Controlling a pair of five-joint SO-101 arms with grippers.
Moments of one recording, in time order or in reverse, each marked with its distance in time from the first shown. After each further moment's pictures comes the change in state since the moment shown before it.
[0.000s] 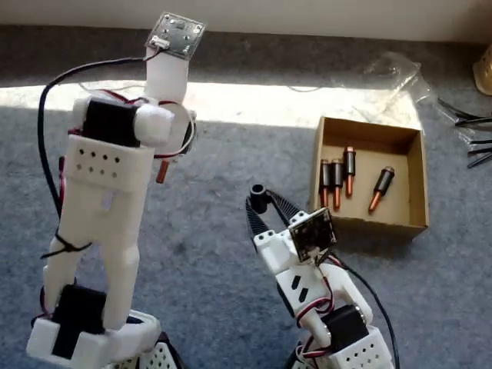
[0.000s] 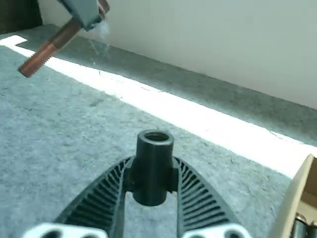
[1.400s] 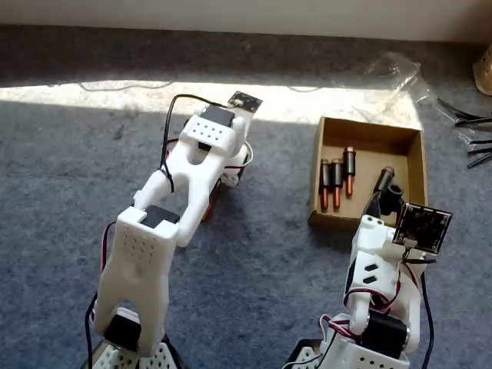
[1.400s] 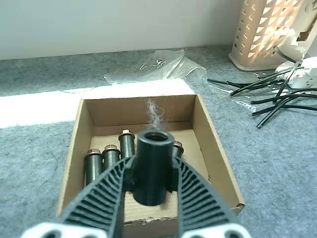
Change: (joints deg) left arm 5.8 54.6 -9.3 -12.8 6.3; right arm 46.2 0.0 -11.3 20.0 -0.3
